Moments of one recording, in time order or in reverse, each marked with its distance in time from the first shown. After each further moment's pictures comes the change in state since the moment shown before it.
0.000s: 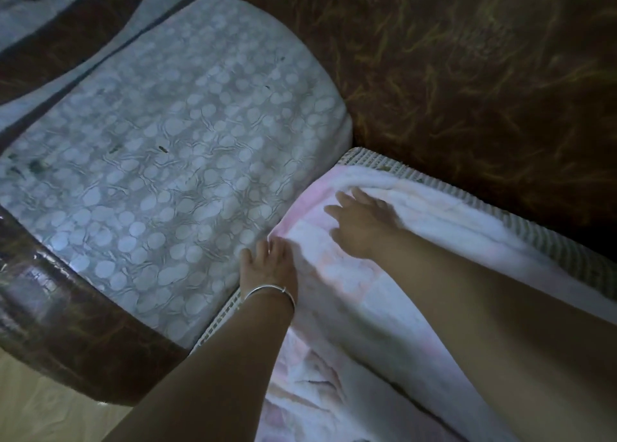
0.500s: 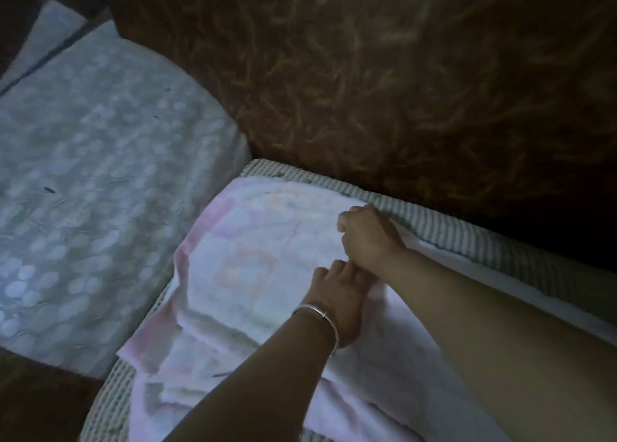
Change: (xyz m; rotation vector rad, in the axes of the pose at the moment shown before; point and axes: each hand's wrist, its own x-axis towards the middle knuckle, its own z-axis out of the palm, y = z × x) left_hand -0.078 0.184 -0.058 -0.178 -0.004 0.729; right_hand -0.127 0.121 0.011 0.271 0.269 0.249
